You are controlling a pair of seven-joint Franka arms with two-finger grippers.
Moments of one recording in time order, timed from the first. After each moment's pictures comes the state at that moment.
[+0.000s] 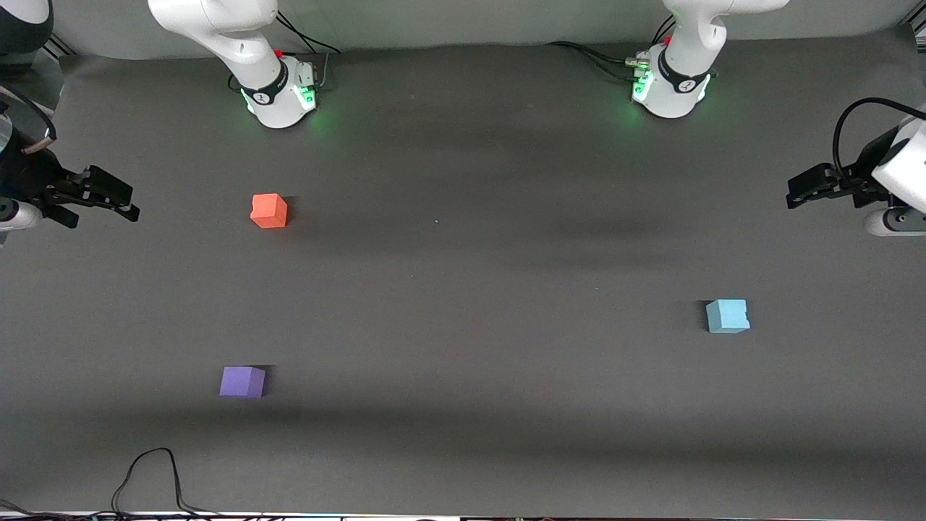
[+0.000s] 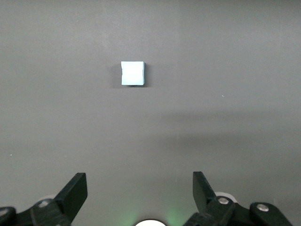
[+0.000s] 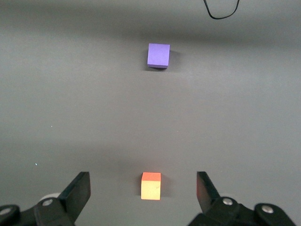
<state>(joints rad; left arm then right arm) -0.04 0.01 0.02 -1.60 0.00 1.51 -0.02 0.03 -0.05 -0.03 -1.65 0.03 1.65 -0.05</state>
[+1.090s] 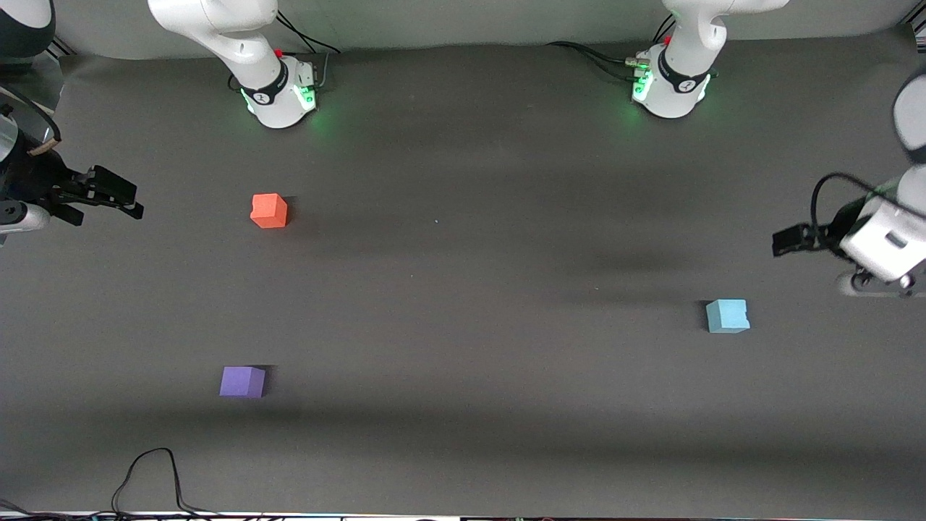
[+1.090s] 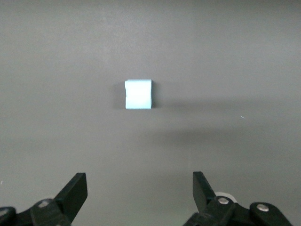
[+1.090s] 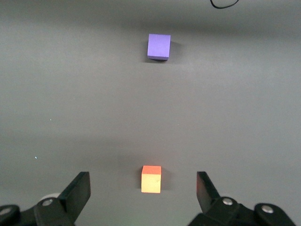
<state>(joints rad) -0.02 0.20 0.04 -1.65 0.01 1.73 0.04 0.03 -0.04 -0.03 -1.65 0.03 1.62 -0.05</state>
